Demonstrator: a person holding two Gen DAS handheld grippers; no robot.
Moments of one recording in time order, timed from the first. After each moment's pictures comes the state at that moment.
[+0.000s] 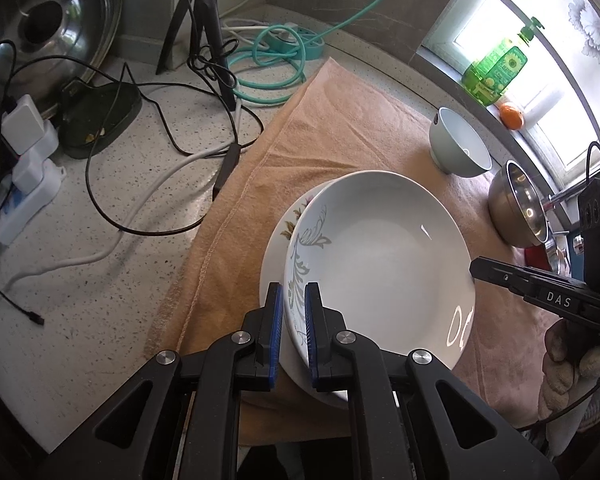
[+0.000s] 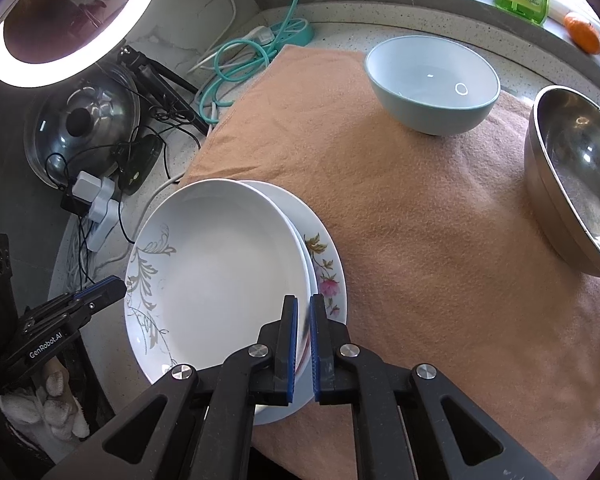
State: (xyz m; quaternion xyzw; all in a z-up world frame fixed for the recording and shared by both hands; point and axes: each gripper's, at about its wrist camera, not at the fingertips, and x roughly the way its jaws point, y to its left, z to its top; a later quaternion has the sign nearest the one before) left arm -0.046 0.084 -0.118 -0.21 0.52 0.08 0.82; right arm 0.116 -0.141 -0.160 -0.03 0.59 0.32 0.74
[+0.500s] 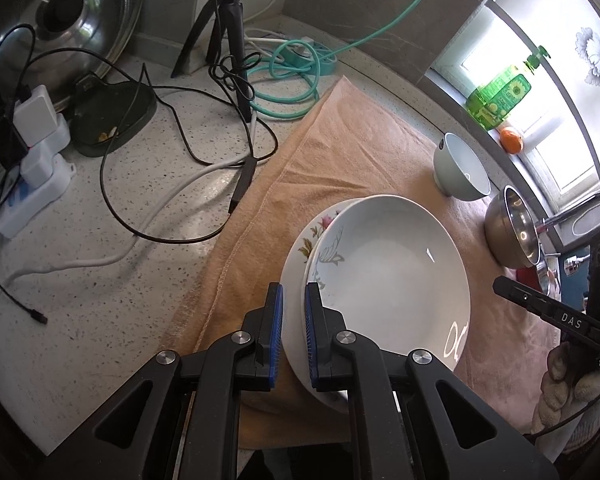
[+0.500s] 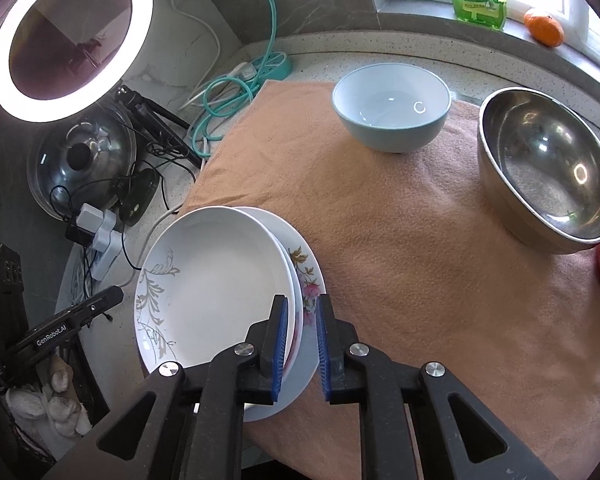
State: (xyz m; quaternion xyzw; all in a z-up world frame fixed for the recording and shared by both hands) left arm -0.053 0.103 -0.112 -0.24 0.50 0.08 0.83; right arm 0.106 -0.169 -0.138 0.01 0.55 0.29 0.78
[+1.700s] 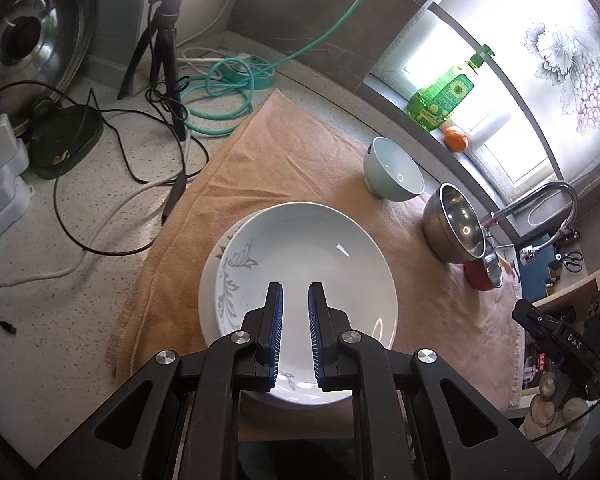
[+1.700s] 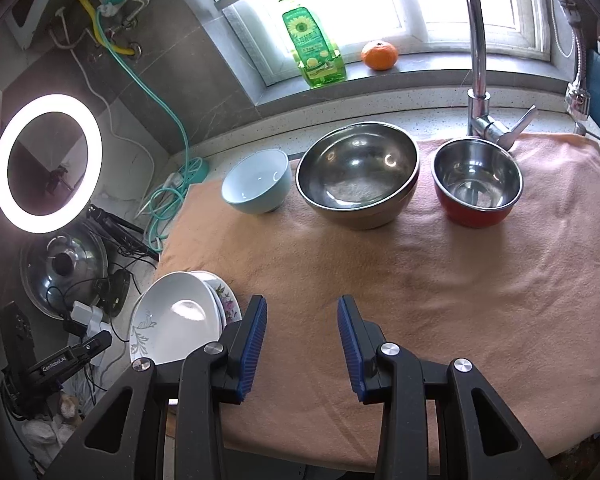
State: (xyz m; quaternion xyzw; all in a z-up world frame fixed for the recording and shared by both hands) left arm -0.047 0.069 -0.081 -0.25 0.47 0.00 0.85; right arm 0.054 -0.300 -0.085 0.13 0.47 0.15 0.86
